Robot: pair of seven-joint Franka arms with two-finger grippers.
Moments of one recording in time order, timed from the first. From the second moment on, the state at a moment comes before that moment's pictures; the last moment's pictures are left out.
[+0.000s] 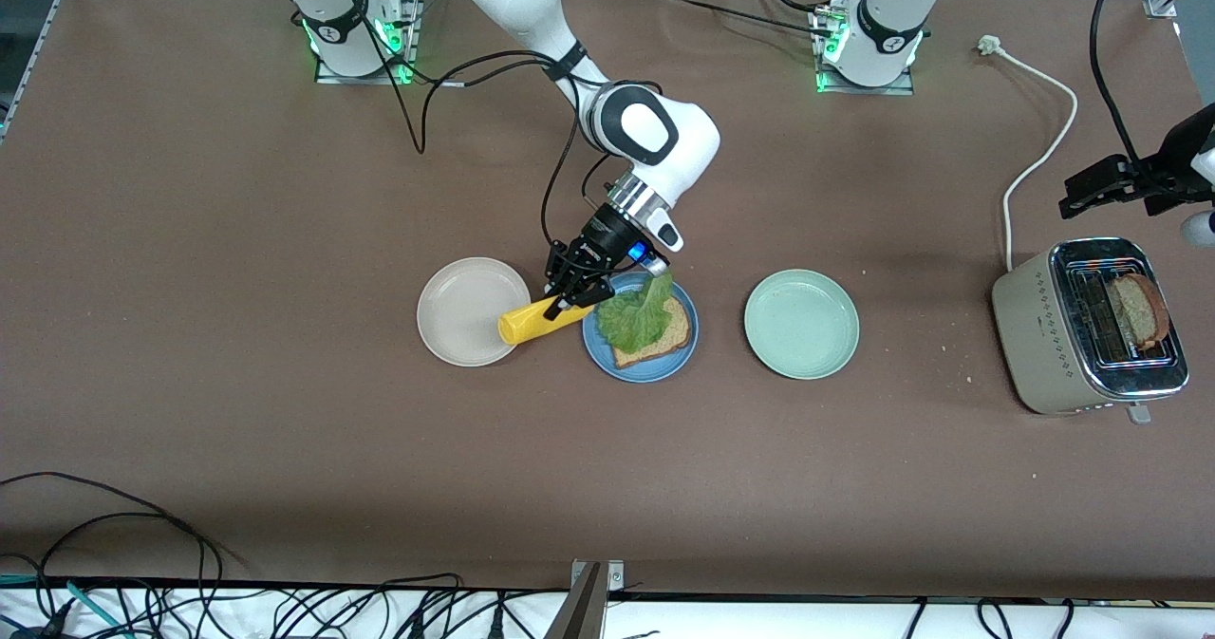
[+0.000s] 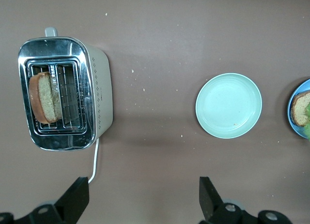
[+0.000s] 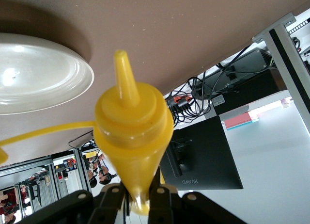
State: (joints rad) left arm 0.01 0.09 0.03 -1.49 0.01 1.51 -0.01; right arm 1.09 0.95 -0.17 -1.22 -1.14 1.70 -0.63
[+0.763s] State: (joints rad) left arm 0.01 0.09 0.03 -1.49 0.01 1.51 -0.01; right arm 1.08 0.95 -0.19 -1.19 -0.94 1.70 -0.60
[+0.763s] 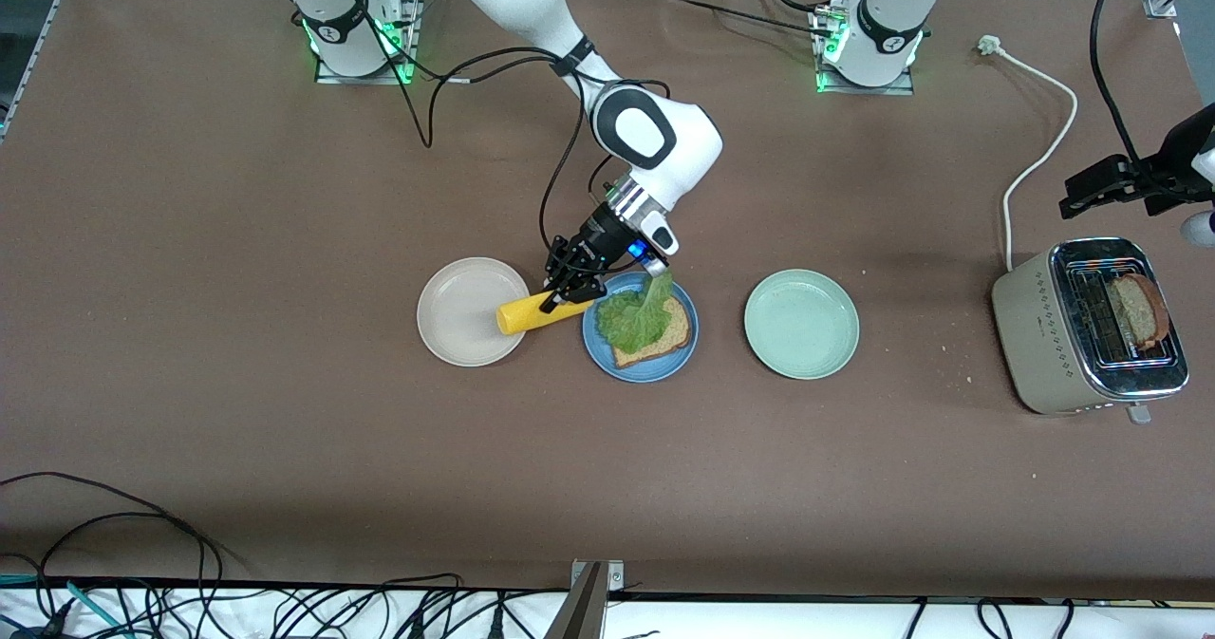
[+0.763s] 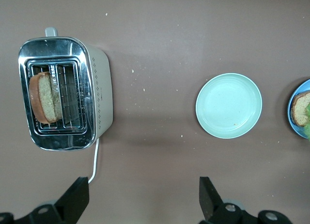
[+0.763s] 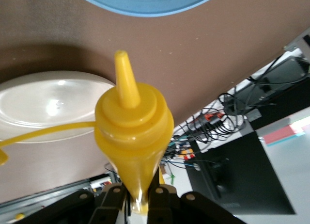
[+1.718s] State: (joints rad) left arm 0.02 0.09 0.03 -1.49 0.01 1.51 -0.01; right arm 0.73 0.73 -0.20 -1.16 -0.09 1.73 -0.80
